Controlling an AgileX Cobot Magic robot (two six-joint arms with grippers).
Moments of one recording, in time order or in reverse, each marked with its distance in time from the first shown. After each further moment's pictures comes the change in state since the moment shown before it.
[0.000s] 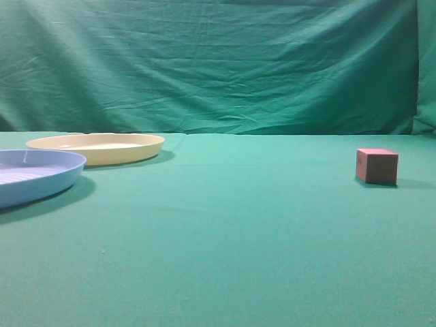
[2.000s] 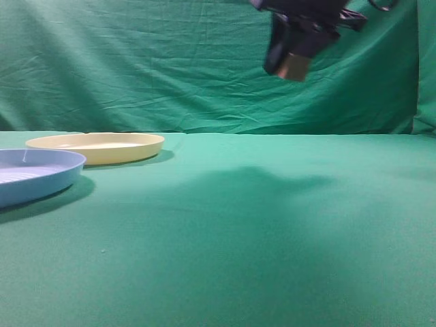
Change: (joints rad) left arm 0.000 0.000 0.000 0.000 0.000 0.000; right arm 0.515 1.258 -1.390 0.081 0.057 -0.175
